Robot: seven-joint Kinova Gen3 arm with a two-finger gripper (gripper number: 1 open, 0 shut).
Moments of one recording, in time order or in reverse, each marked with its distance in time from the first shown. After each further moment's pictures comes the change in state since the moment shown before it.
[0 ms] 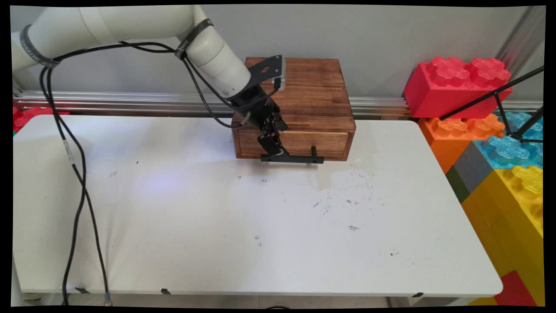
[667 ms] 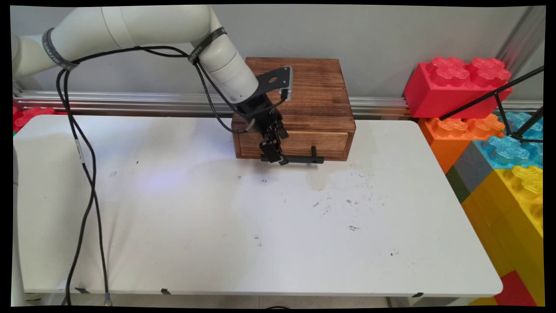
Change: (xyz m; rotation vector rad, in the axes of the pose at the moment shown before) arm 0.004 -0.006 0.023 -0.036 -0.068 0.024
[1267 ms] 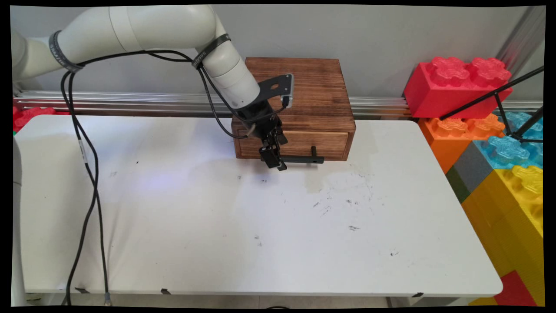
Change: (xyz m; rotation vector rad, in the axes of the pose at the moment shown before) arm -0.001 0.002 0.011 -0.023 -0.028 0.004
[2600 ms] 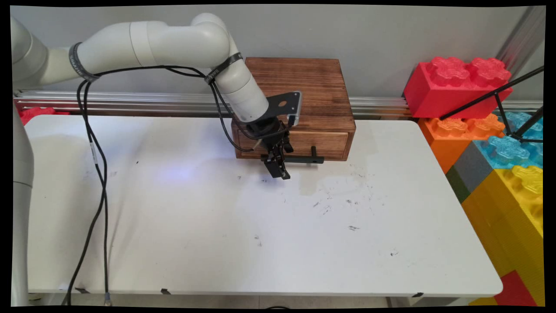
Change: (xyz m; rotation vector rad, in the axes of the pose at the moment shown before) arm 0.002 0.002 0.039 0.011 -0.016 0.096
